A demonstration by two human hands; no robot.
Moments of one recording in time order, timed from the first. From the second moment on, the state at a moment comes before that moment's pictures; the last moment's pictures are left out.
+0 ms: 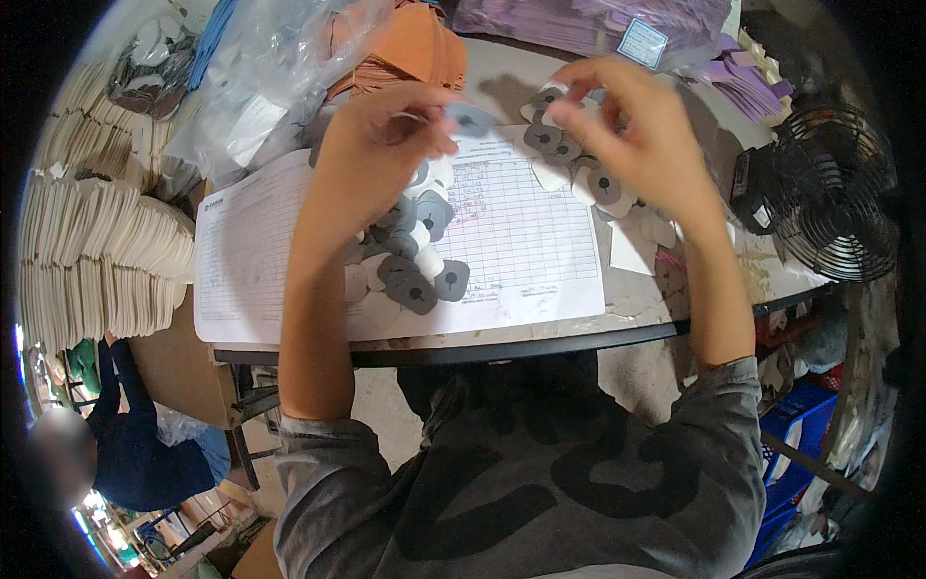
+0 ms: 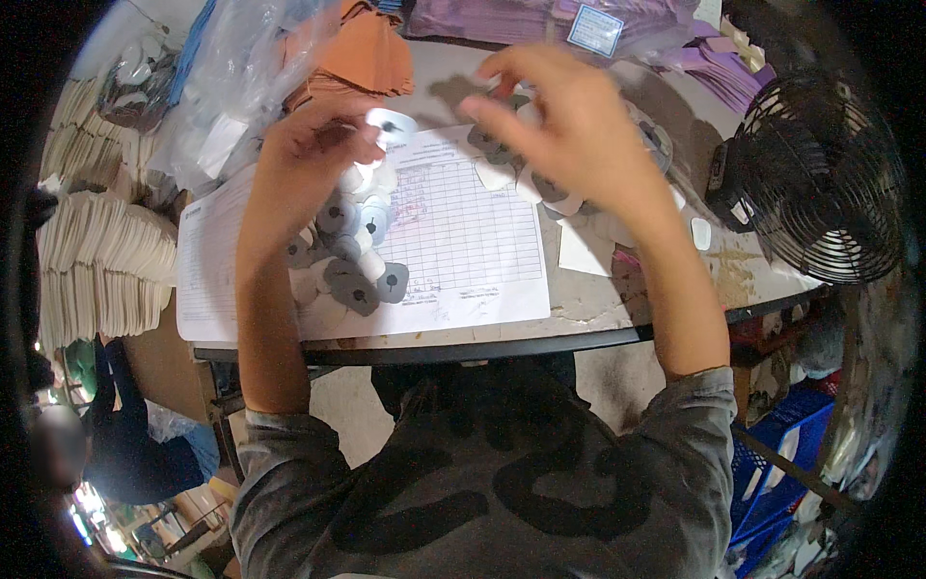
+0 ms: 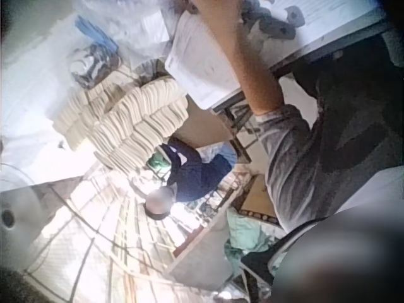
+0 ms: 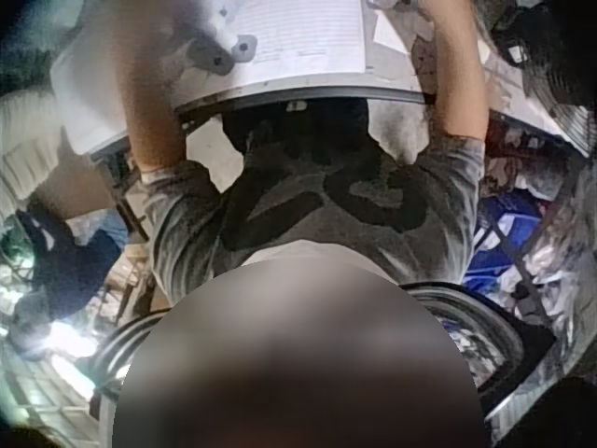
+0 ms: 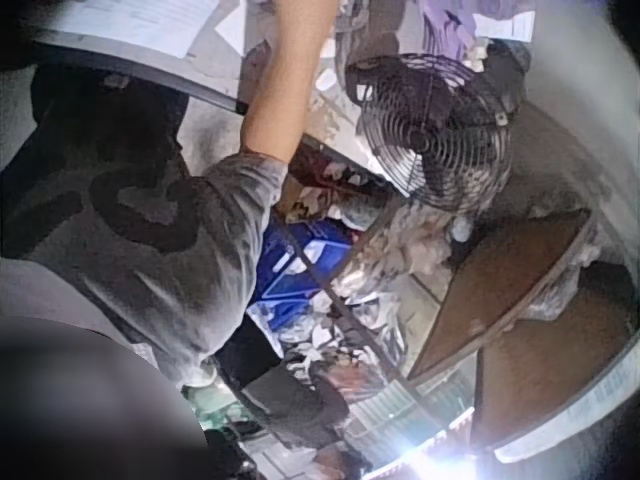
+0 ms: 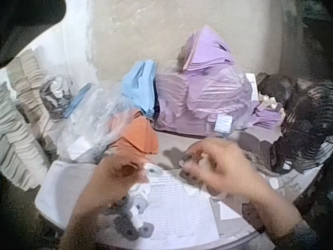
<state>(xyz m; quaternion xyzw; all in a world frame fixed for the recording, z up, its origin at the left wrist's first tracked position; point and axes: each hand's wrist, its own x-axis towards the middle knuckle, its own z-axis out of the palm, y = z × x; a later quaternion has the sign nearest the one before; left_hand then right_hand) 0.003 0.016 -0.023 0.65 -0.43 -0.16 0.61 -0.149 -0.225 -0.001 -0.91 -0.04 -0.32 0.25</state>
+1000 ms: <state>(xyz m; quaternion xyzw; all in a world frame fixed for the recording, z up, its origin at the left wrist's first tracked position) -0.025 0.019 -0.008 0.73 -0.42 -0.25 0.48 -0.154 -0.192 -0.018 -0.87 -0.07 -0.15 0.45</state>
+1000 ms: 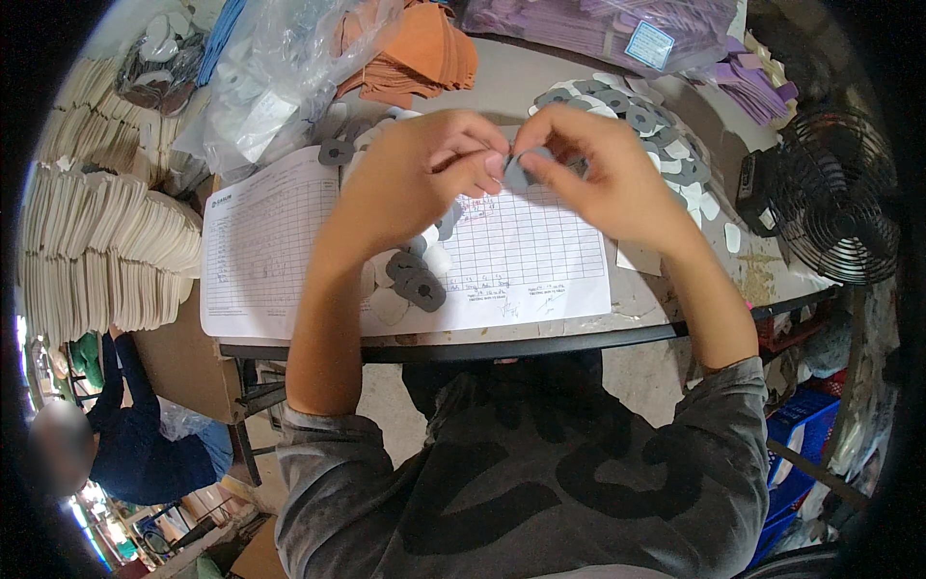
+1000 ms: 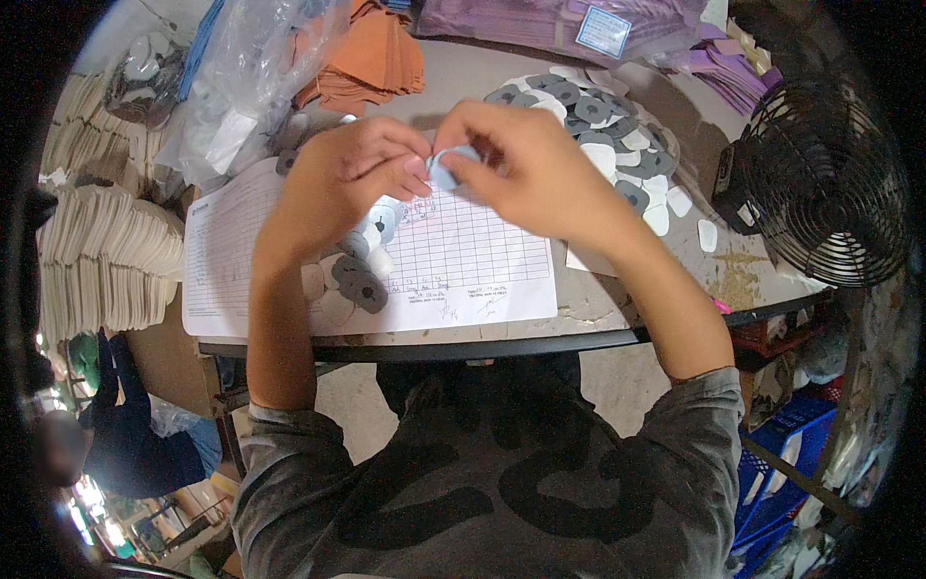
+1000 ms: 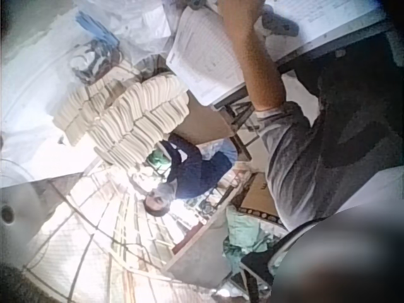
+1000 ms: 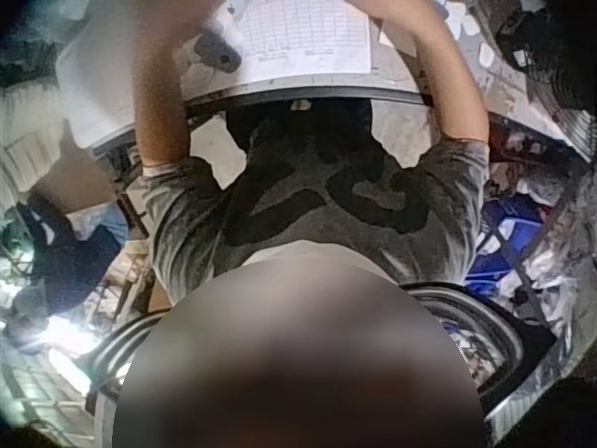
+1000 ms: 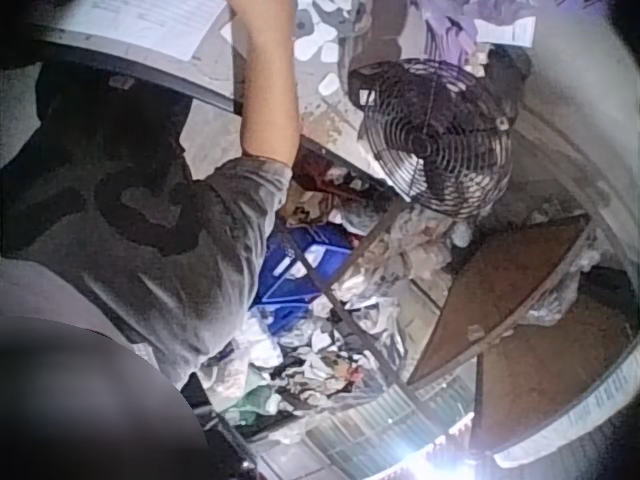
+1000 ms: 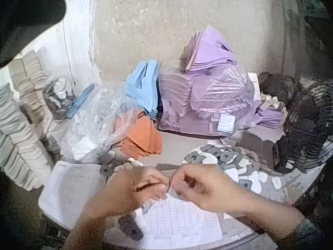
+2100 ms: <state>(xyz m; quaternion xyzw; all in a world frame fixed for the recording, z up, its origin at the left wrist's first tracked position) 0.006 0.039 -0.008 0.82 -0.51 -0.01 0.27 -0.156 -0.239 0.000 -0.94 -0.02 -0.25 0.21</state>
